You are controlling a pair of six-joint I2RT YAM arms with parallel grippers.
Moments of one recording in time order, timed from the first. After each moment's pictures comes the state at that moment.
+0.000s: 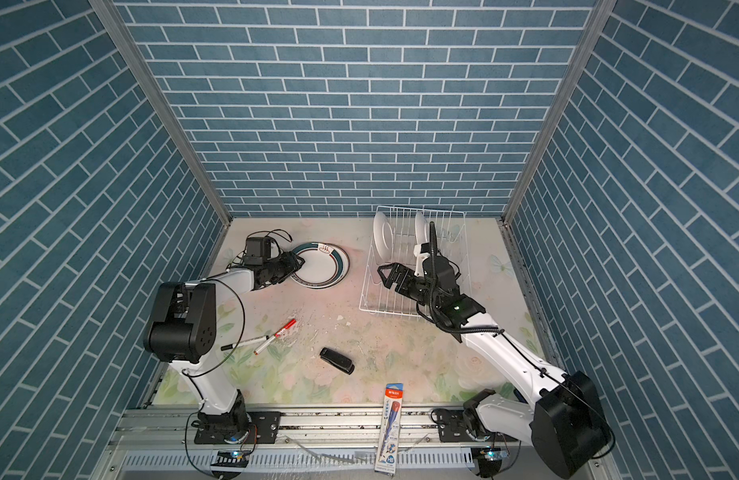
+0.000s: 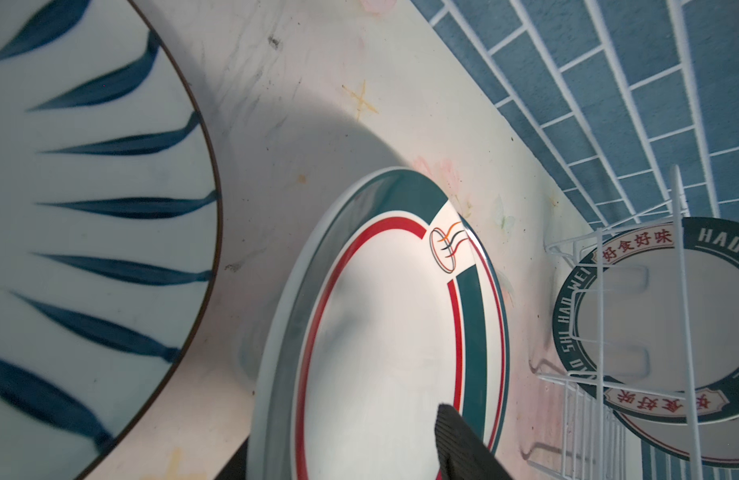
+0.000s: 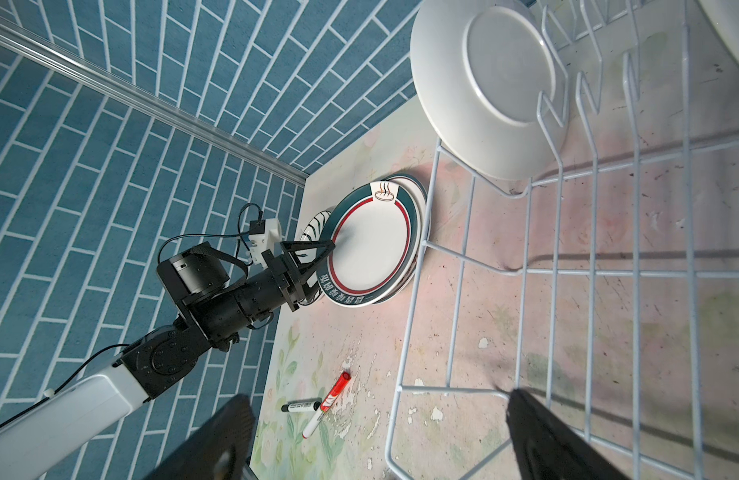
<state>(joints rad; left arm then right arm) -0.06 1.83 1.06 -0.02 0.32 -0.63 0.56 1.17 0.80 -0.04 -0.24 0.86</state>
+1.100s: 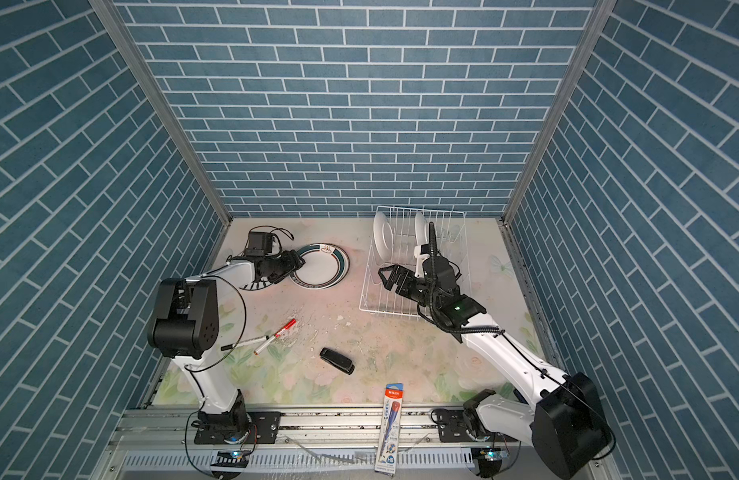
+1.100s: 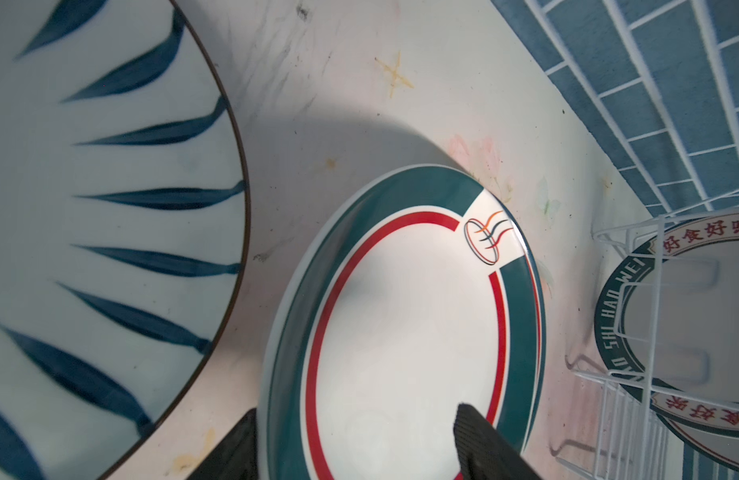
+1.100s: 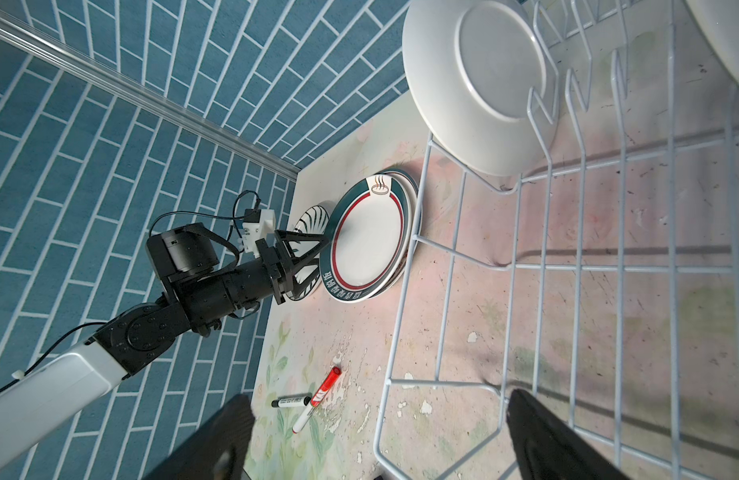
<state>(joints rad) -0.06 1.88 1.18 -0.21 0.29 -0.58 0.56 1.17 0.80 -0.07 -0.24 0.83</state>
